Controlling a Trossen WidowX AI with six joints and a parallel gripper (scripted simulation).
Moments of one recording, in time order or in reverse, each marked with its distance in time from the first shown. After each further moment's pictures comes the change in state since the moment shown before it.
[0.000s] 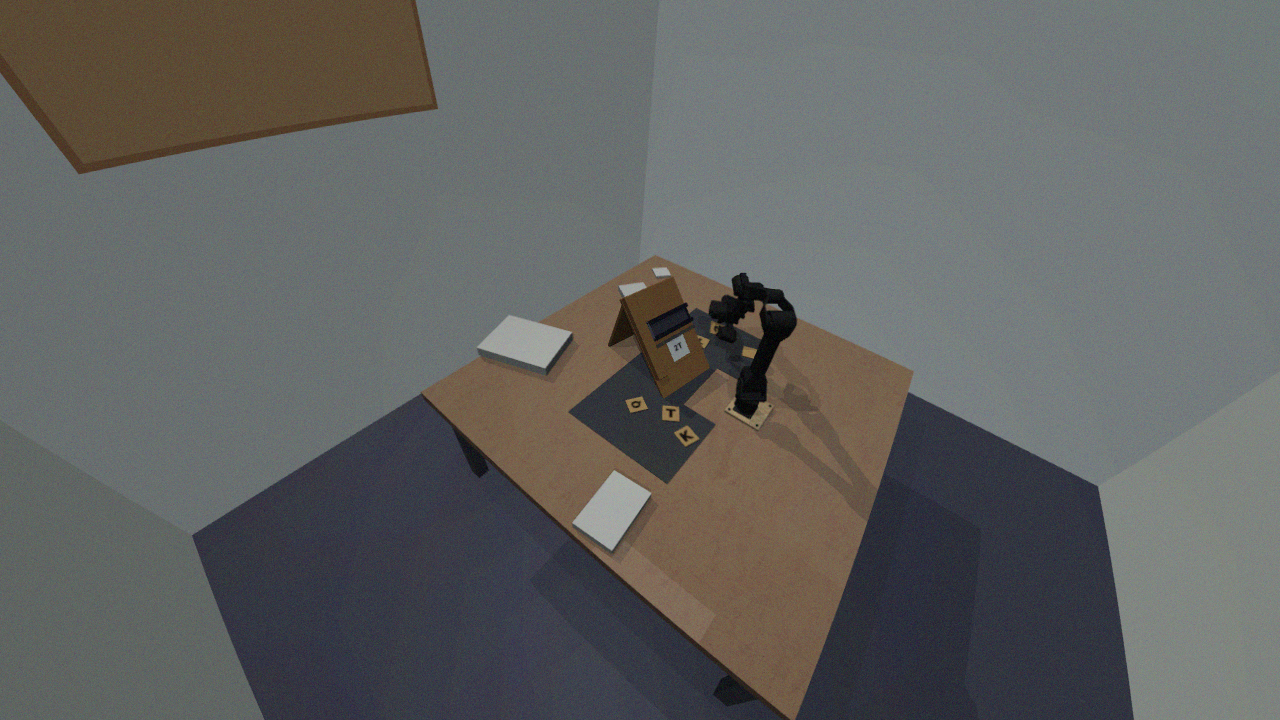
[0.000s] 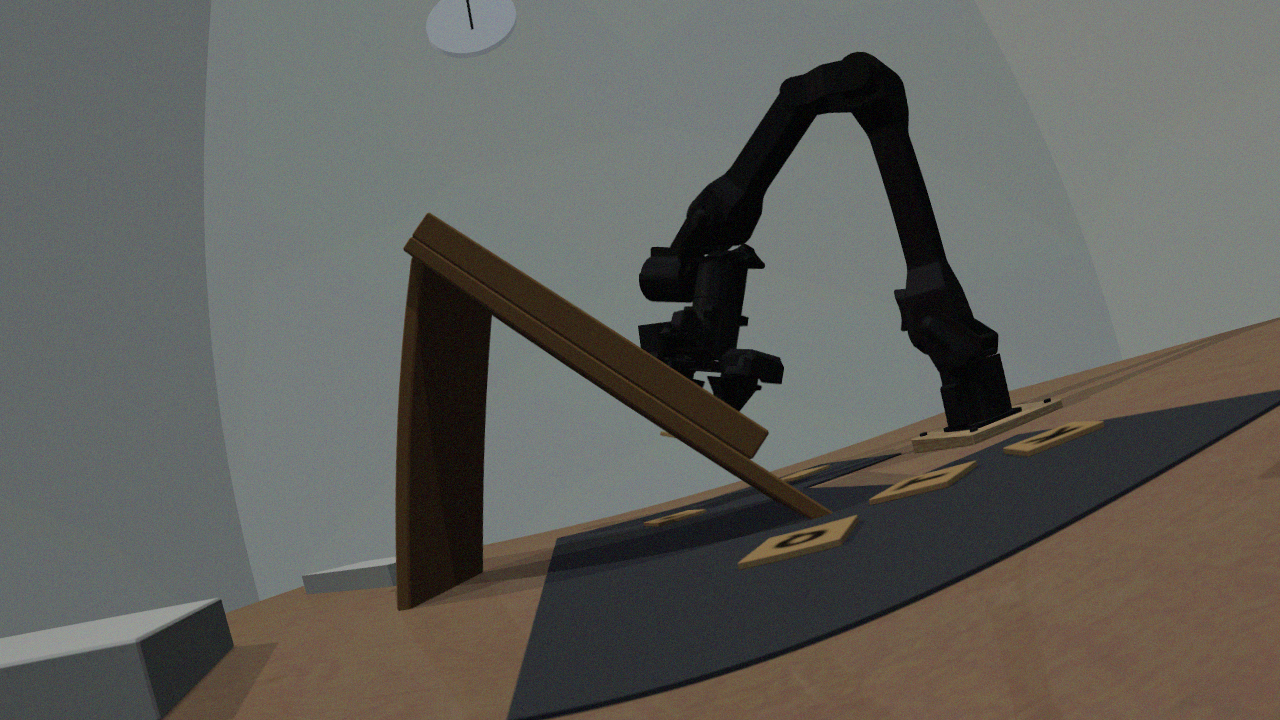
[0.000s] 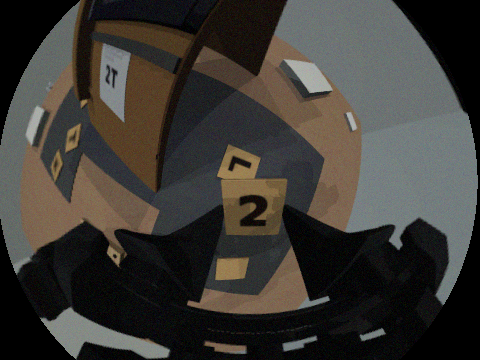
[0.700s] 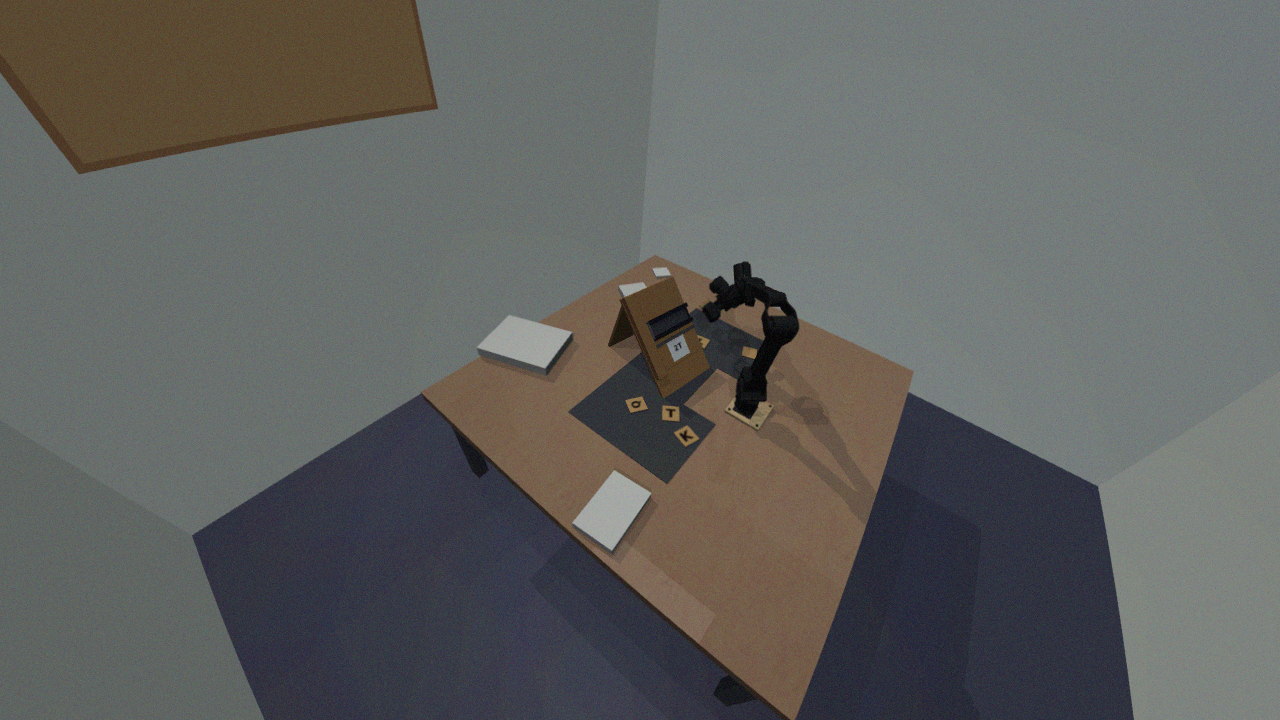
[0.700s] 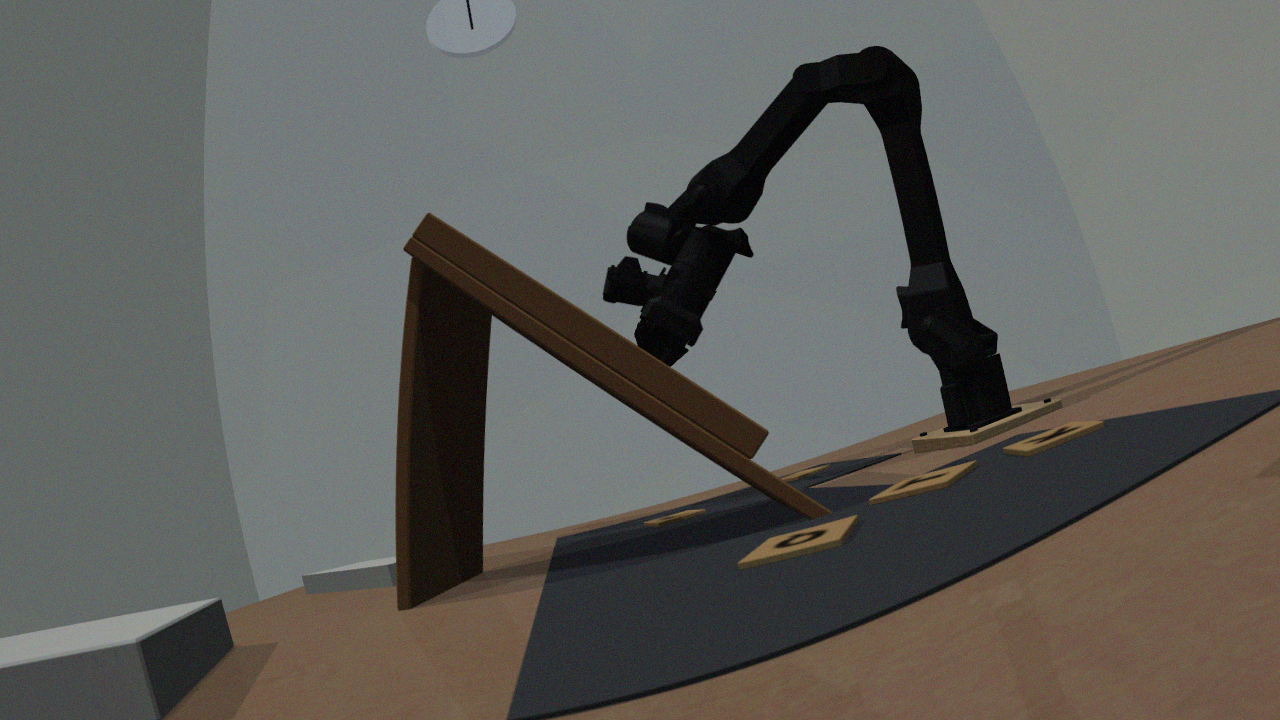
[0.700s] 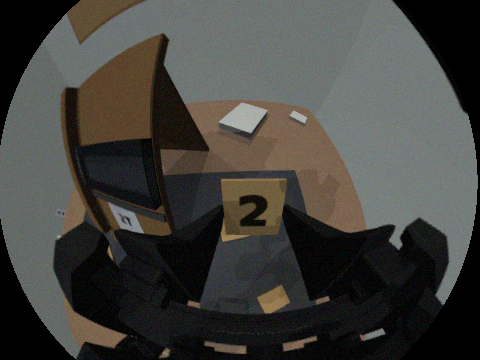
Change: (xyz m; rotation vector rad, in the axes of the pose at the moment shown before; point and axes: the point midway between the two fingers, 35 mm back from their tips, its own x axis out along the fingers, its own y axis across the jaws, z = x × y) arm -0.035 -0.042 0.056 0.592 -0.314 -0.118
